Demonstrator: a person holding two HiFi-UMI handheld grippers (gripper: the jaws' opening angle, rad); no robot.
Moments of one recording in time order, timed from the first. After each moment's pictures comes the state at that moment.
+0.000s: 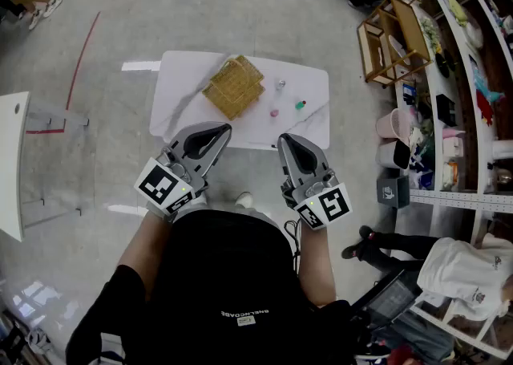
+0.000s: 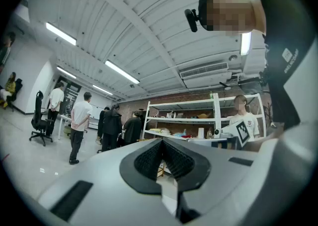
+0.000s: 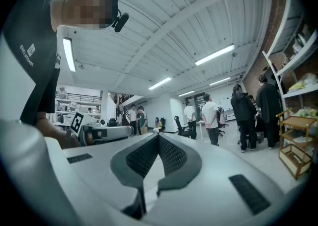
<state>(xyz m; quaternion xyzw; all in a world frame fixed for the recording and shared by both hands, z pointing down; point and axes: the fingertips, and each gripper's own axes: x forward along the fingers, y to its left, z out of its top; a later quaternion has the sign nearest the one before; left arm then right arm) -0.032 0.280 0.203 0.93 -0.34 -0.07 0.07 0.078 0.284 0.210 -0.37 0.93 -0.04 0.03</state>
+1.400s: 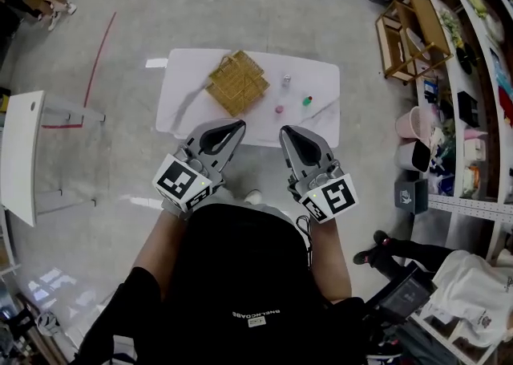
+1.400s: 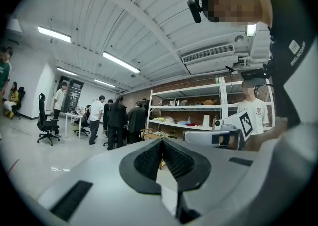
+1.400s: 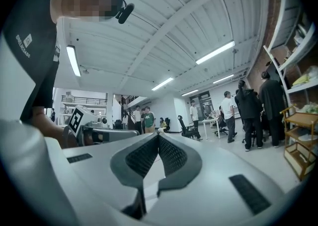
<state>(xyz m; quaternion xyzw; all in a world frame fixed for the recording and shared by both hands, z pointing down) 0.079 0.265 0.233 0.92 -0.38 0.00 0.07 0.160 0.264 0.228 -0.33 0.94 -0.04 0.04</state>
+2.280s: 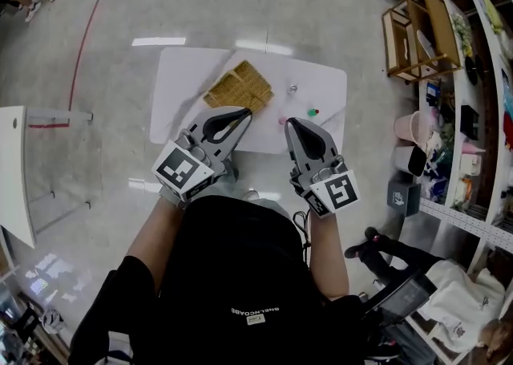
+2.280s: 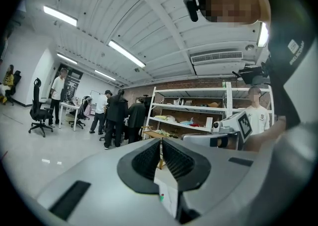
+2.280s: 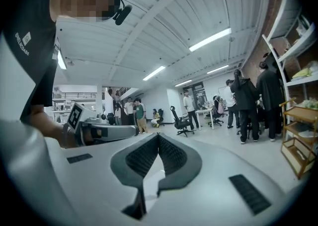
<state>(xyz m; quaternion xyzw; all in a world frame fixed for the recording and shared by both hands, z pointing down) 0.017 0.094 0.269 0.93 -0.34 0.00 0.12 0.096 0.094 0.270 -0.36 0.93 -0.09 -0.01</state>
